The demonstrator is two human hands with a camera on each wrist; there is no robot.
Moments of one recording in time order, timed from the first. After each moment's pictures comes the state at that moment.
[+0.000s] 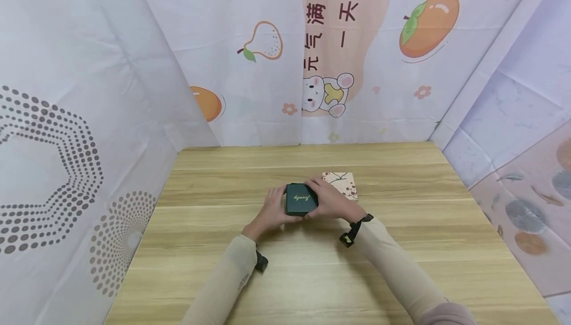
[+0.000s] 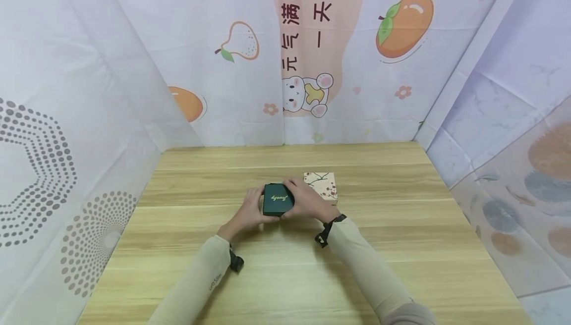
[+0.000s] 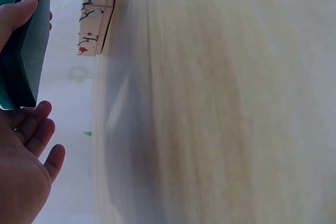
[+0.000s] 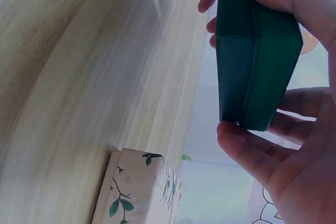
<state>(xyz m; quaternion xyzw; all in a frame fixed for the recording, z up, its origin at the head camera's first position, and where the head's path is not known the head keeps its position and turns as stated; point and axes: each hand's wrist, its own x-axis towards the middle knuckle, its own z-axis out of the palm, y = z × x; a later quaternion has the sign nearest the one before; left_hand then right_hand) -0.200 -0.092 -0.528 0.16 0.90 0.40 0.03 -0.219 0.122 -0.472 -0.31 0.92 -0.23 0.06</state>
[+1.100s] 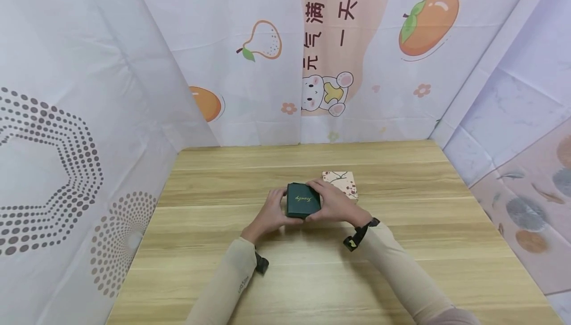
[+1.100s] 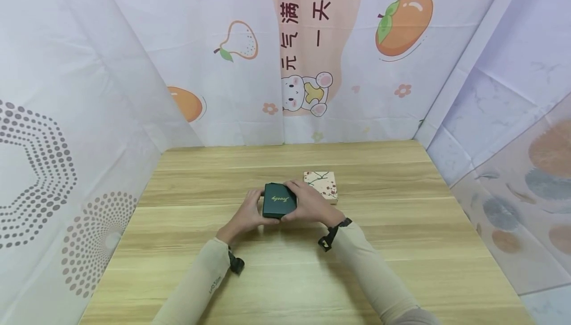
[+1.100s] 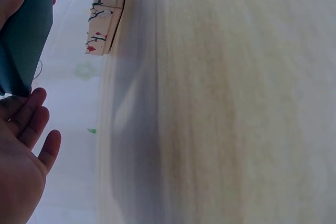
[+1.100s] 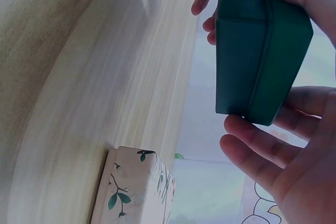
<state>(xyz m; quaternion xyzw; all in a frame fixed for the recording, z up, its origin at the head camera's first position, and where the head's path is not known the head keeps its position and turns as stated) -0.194 -0.095 -0.526 0.19 0.89 0.42 0.02 -0.204 0.130 -0.464 -0.30 0.92 -0.27 0.05</state>
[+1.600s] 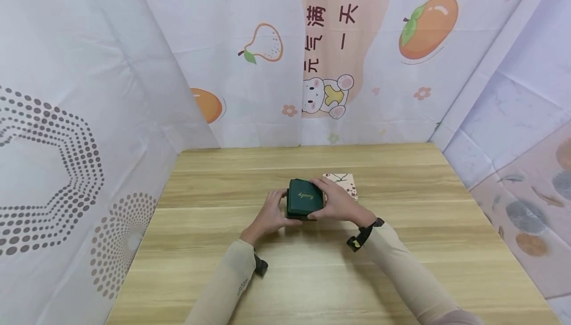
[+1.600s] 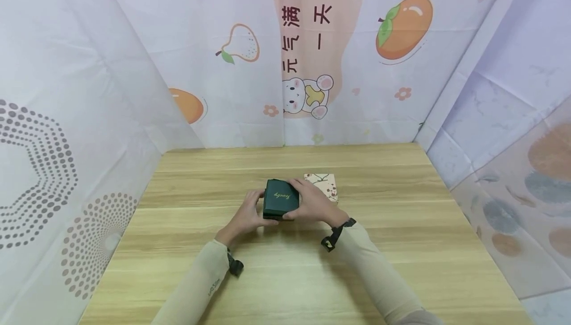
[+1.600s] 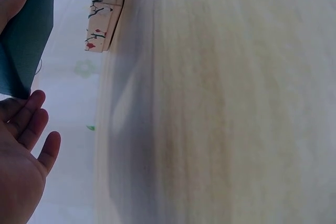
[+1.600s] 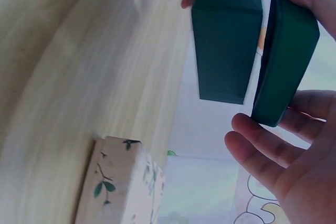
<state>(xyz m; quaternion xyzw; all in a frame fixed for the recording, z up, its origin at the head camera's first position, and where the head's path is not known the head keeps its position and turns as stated) -0.192 -0.098 -0.526 0.17 0.89 0.42 0.02 -0.205 0.135 -0.455 -0.29 0.91 -0.29 0.03</state>
